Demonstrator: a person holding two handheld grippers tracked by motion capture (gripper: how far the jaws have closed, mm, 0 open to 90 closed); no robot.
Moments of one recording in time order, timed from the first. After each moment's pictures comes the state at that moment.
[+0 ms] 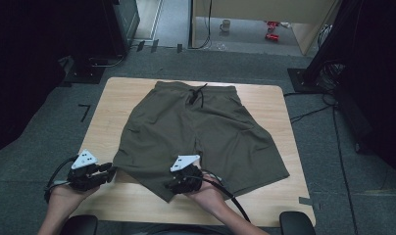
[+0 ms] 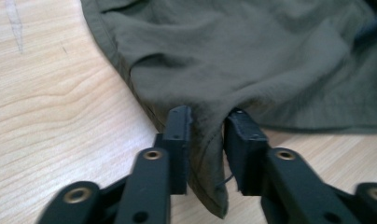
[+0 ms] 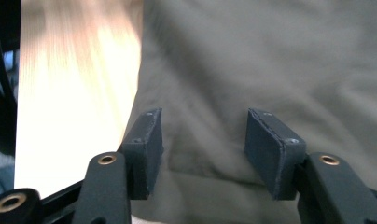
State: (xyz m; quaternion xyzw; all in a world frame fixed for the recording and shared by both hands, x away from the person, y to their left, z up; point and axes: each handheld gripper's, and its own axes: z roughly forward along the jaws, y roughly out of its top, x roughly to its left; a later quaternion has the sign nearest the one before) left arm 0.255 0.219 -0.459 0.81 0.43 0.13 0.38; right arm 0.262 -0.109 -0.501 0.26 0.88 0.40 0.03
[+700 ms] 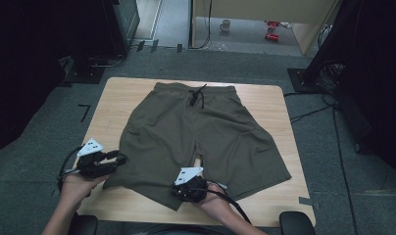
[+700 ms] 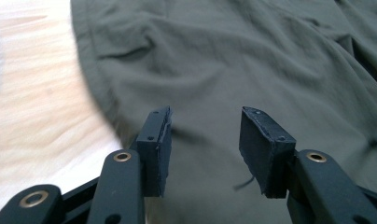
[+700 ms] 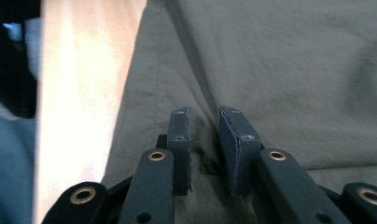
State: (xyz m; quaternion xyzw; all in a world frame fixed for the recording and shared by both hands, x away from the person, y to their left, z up) left arm 0.290 0.199 -0.464 0.79 0.43 0.12 0.42; right arm 0.237 -0.124 -0.513 0.22 0.89 0.39 0.02
